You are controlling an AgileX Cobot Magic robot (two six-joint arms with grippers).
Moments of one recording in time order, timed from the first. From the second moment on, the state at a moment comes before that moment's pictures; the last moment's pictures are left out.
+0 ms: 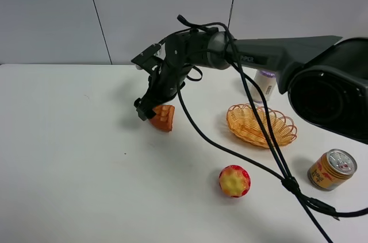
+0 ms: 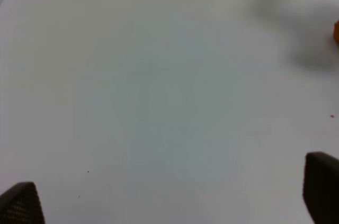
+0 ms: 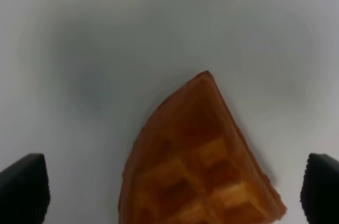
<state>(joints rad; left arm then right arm) -0.01 -0.01 -0.51 0.07 1.05 -0.04 0.69 2.31 -1.79 0.19 0.68 -0.36</state>
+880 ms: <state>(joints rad) -0.01 -0.01 -0.51 0.07 1.05 -0.04 0.68 2.37 -1.79 0.17 0.70 -0.36</state>
